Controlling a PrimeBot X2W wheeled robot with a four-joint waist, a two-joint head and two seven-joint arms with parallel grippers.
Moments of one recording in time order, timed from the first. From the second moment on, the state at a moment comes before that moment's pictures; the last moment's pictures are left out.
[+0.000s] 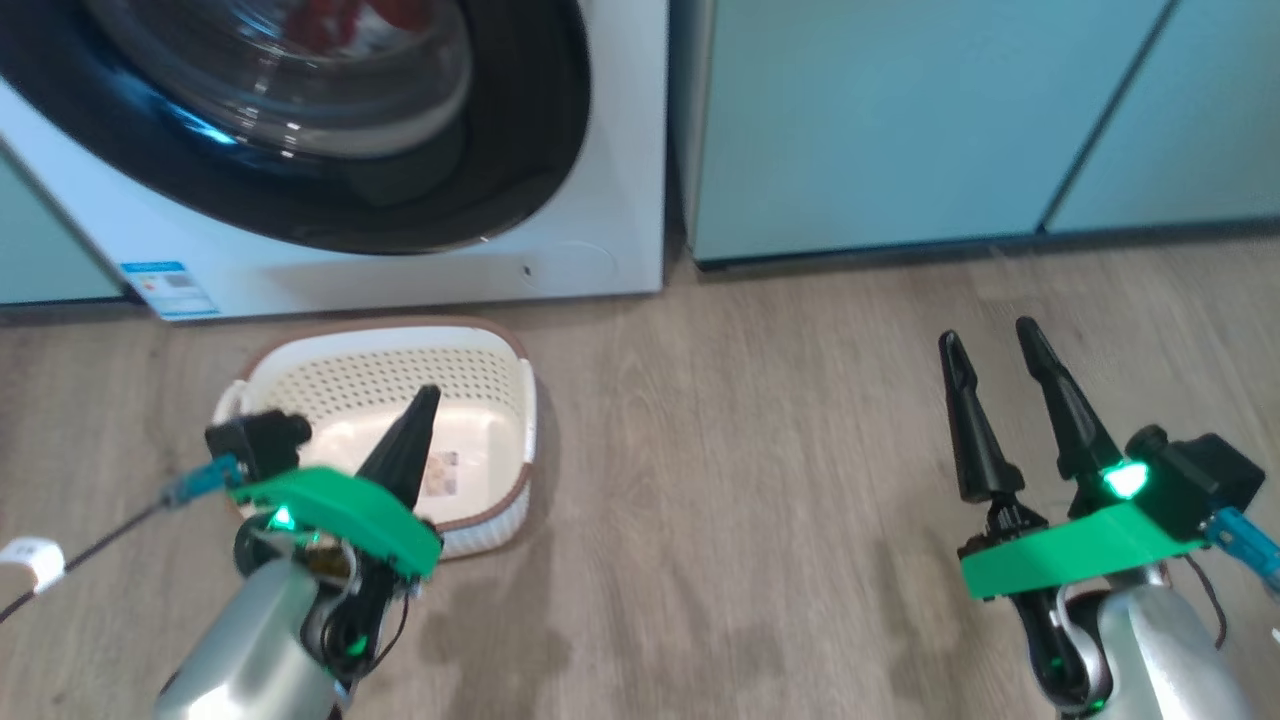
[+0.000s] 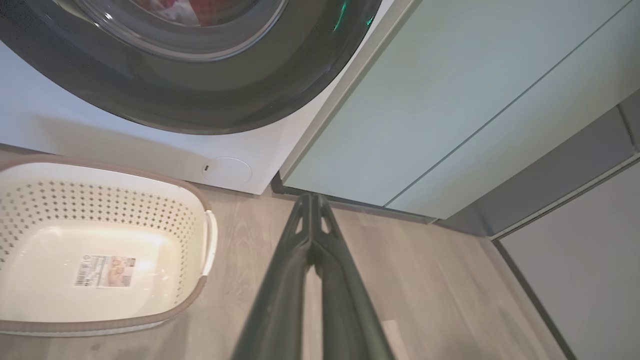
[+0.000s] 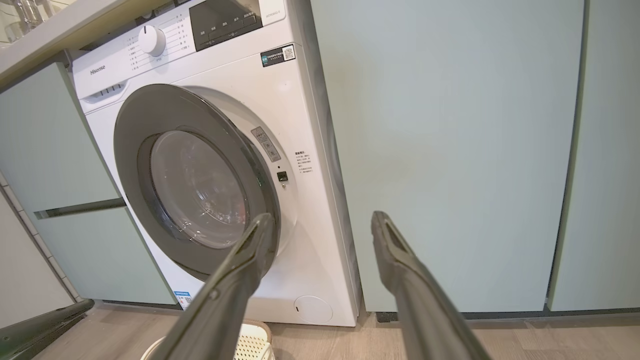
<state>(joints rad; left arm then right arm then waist) -0.41 0.23 -0.52 0.59 -1.04 -0.12 -0.22 -0.09 -0.10 0.08 0.06 0.34 0.13 -0.25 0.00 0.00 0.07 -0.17</state>
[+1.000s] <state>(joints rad) 0.02 0.05 -0.07 0.05 -0.30 -0.05 -0.25 -0.05 -0.10 0.11 0.06 0.34 0.13 -0.25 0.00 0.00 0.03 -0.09</state>
